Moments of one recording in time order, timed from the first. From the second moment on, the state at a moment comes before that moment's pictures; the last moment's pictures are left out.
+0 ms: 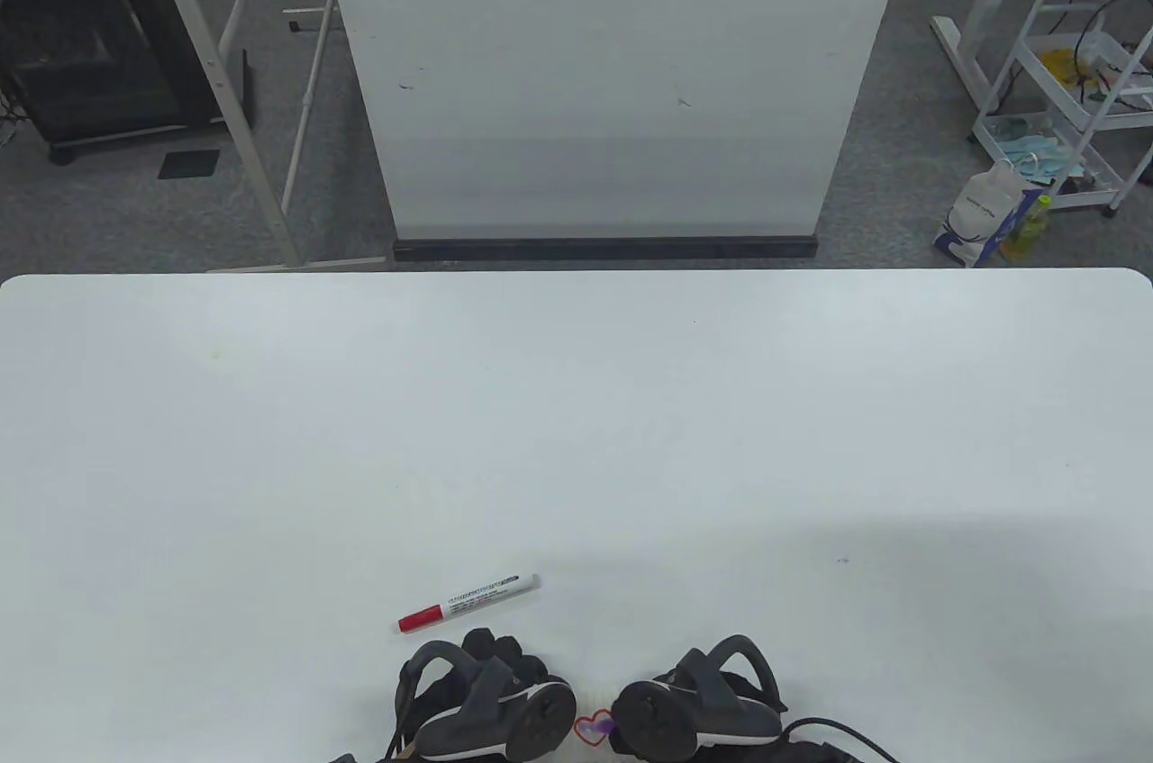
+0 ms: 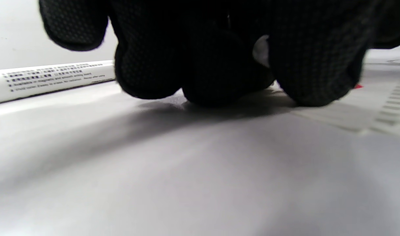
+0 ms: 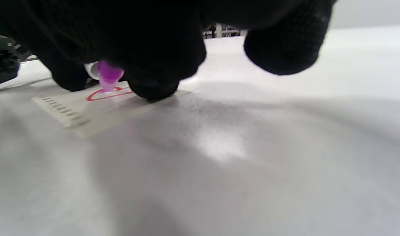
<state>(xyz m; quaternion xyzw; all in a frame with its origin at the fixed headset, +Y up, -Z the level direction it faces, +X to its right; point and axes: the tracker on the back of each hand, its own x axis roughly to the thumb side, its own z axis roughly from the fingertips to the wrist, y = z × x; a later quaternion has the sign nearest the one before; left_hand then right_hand) -0.108 -0.749 -0.205 -0.05 -0.31 -0.05 0.95 0.060 -0.753 -0.201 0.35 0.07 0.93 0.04</state>
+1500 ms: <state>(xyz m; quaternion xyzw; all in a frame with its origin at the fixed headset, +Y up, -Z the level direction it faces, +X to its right) -0.107 -0.750 -0.205 -0.05 -0.31 -0.05 0.95 0.061 -0.751 -0.203 0.35 0.10 0.93 0.04</state>
